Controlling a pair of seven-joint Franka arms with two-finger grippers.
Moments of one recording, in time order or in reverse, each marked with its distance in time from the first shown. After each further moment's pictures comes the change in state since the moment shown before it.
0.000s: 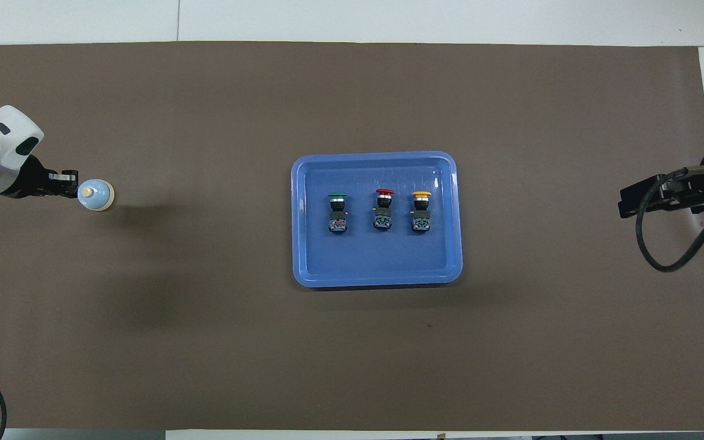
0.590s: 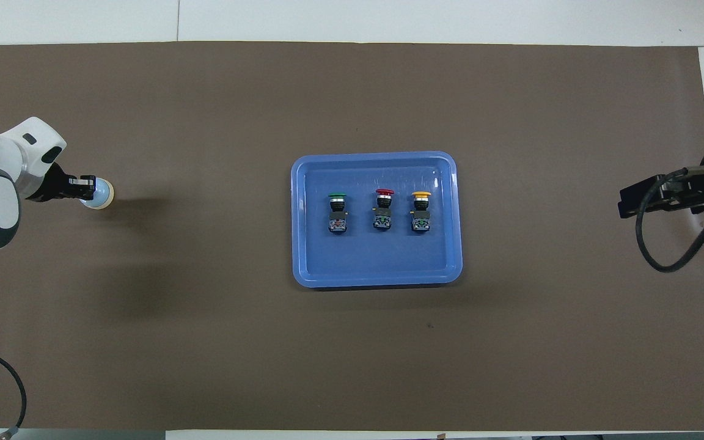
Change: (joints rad) left arm 0.001 0.051 -0.001 -0.021 0.000 0.090 0.006; right arm 0.000 0.000 0.000 0.000 0.000 0.000 0.000
